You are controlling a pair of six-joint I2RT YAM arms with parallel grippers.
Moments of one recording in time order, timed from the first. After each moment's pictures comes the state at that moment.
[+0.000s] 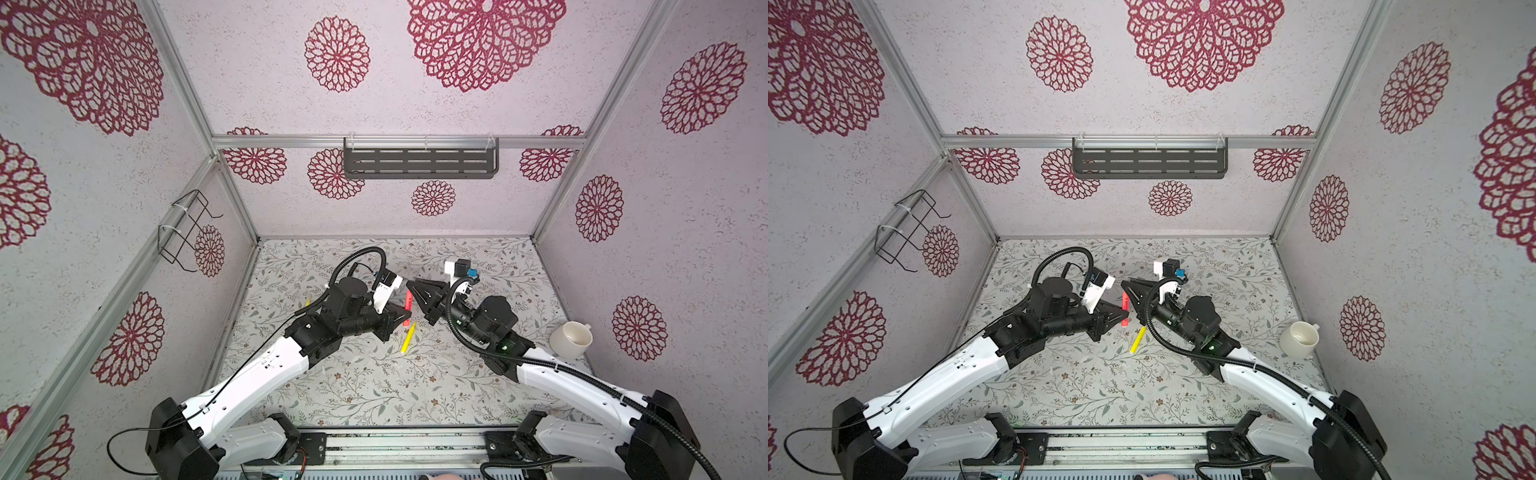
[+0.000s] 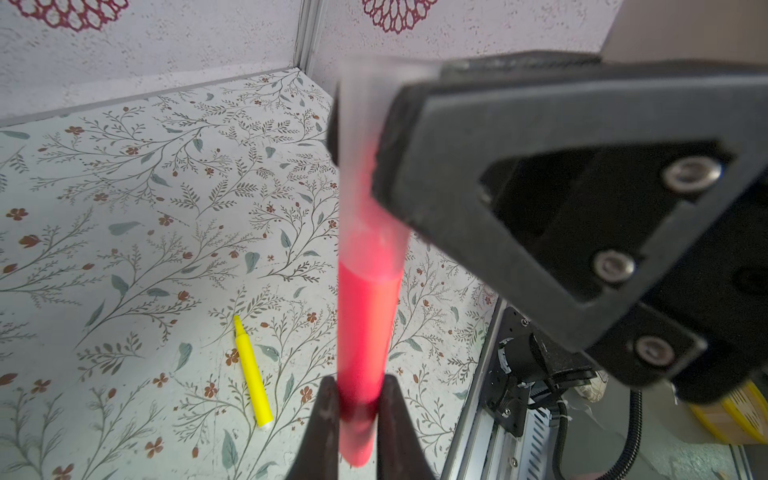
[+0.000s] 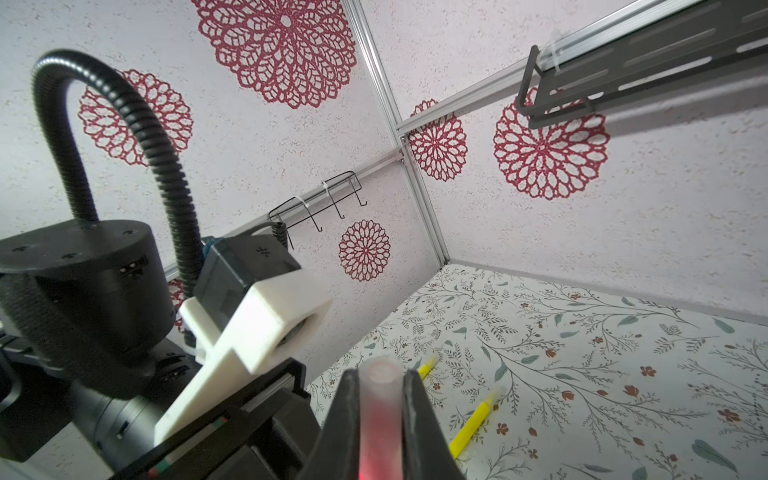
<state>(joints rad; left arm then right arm) -0.73 1.18 1.01 -0.26 0.30 -0.26 0.79 1.14 0.71 0.57 -0.19 0.46</state>
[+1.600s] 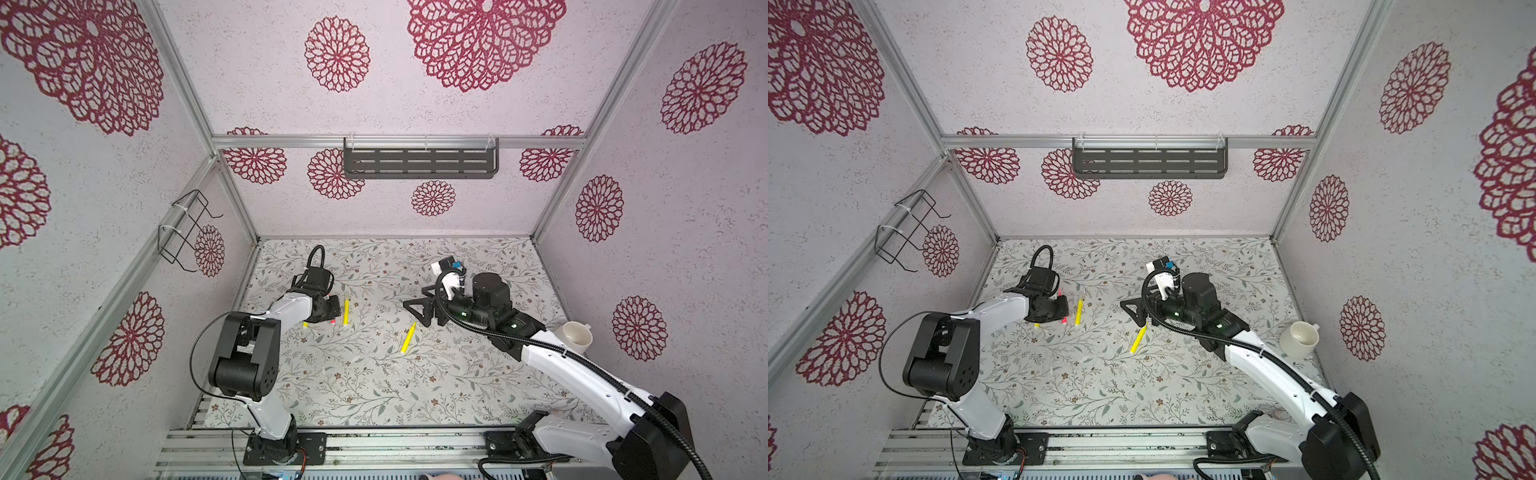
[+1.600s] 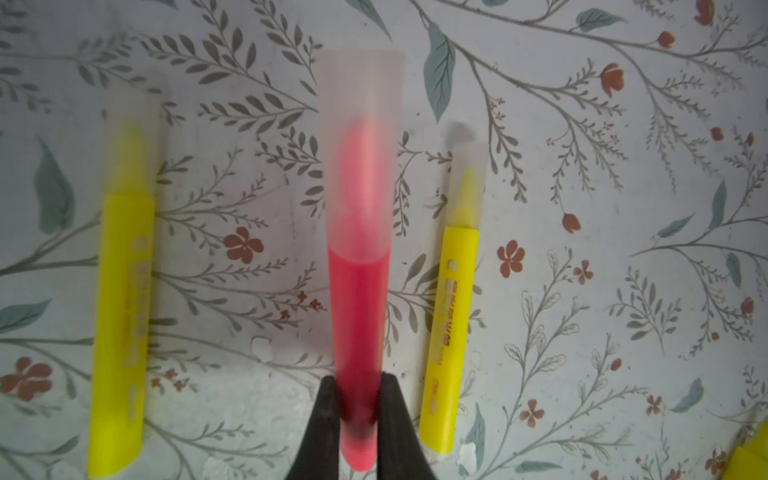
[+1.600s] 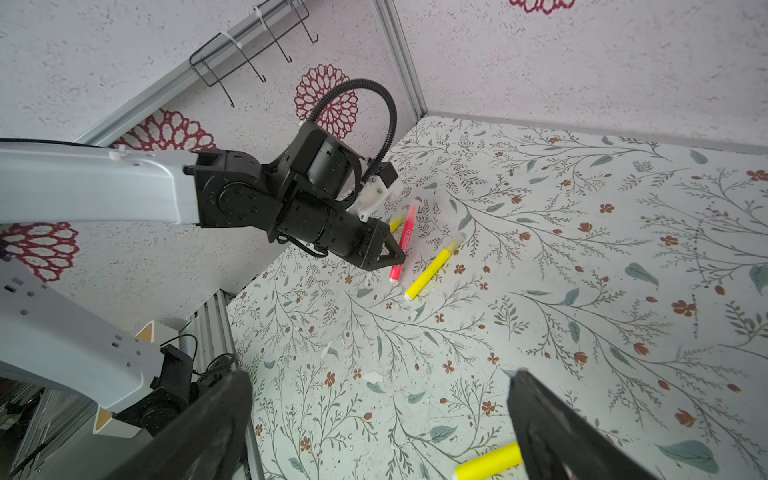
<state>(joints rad) -0.19 1.76 1.04 -0.43 0.01 -0.38 0.62 1.17 0.90 -0.03 -0.45 0.33</state>
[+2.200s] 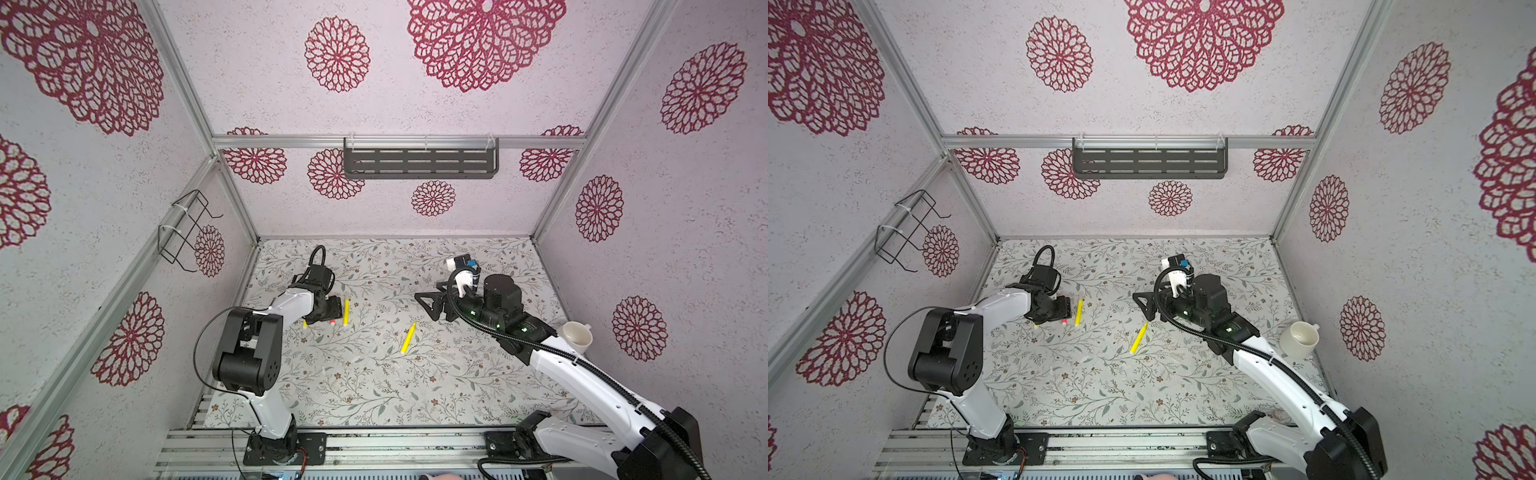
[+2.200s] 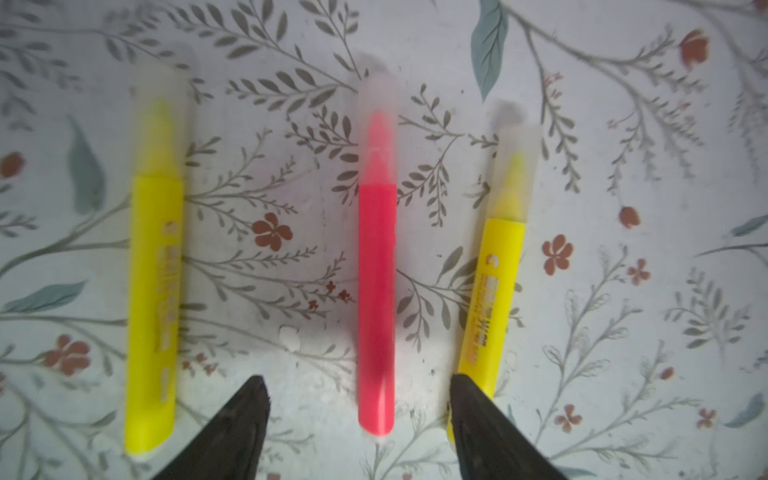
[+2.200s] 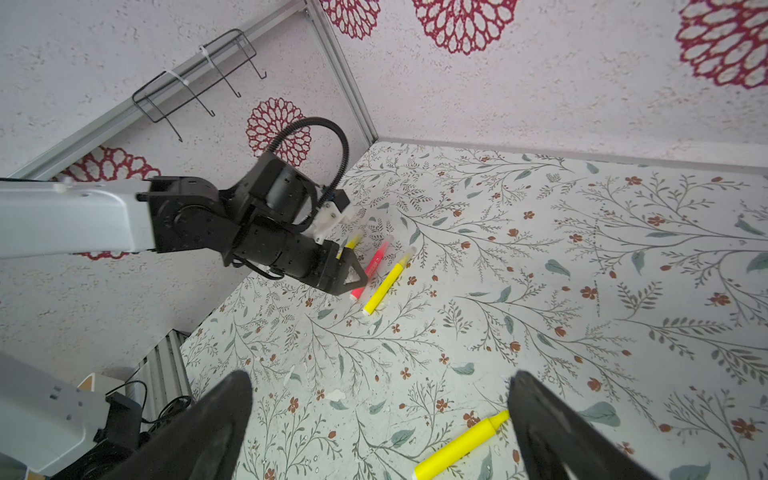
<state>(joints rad) -0.21 1.73 1.10 -0.54 -0.06 -0.38 0.57 1.10 0.87 -0.06 -0.31 0.35</state>
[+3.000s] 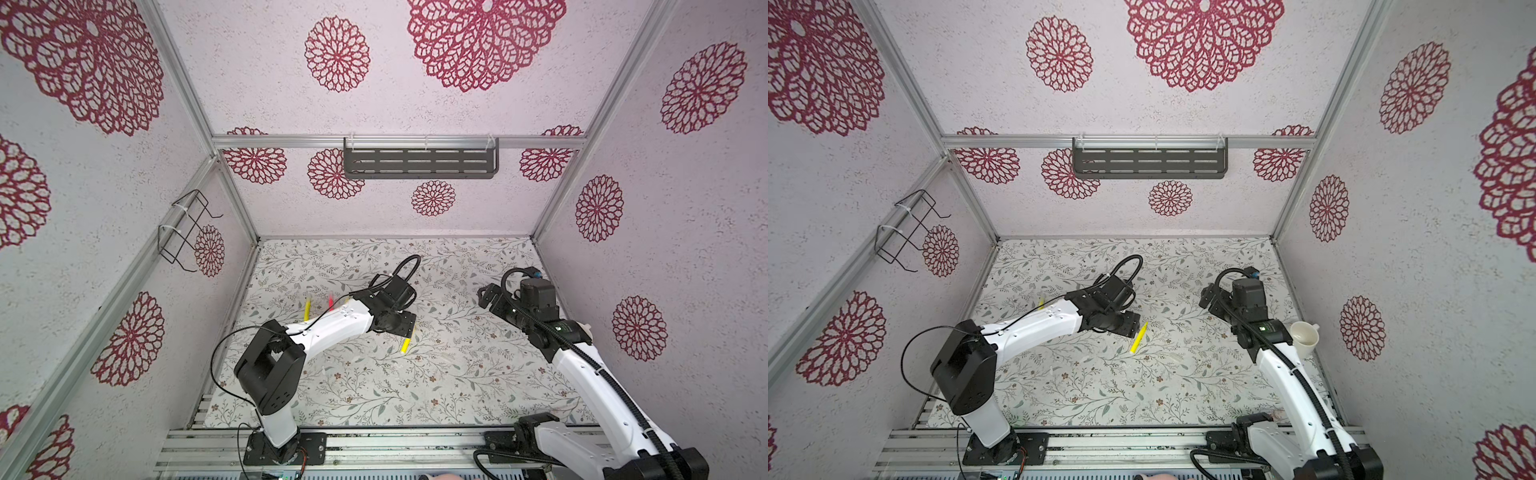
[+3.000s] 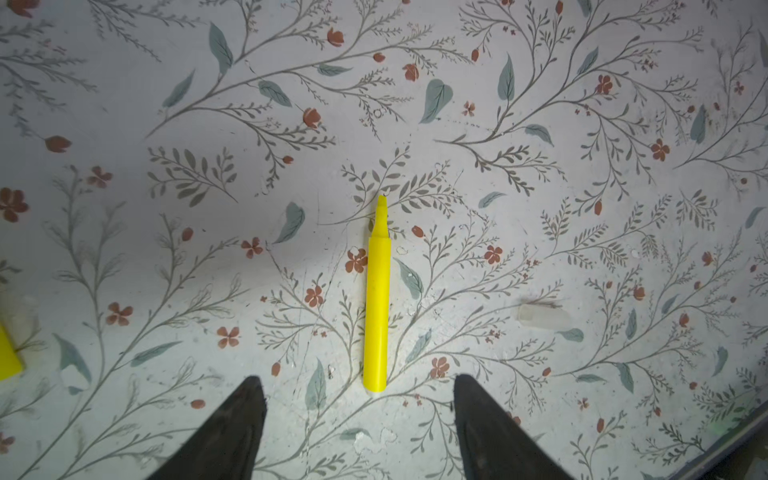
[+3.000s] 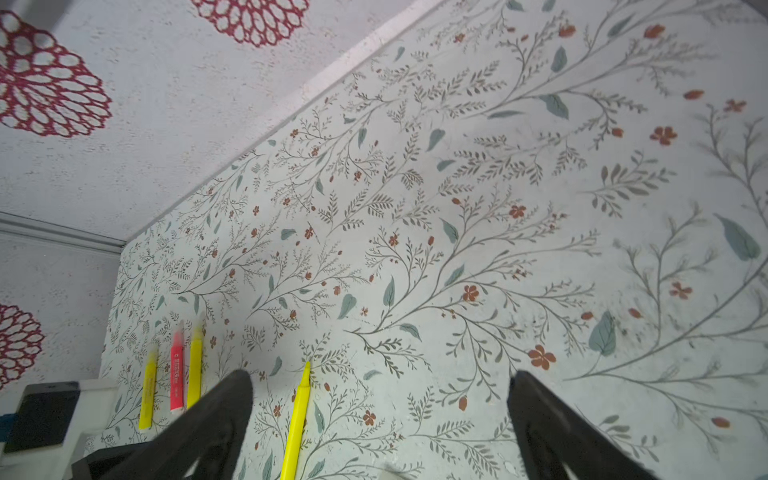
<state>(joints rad) -0.78 1.77 1.30 -0.62 -0.03 -0.46 0.20 1.01 0.82 -0.48 -0.03 0.66</state>
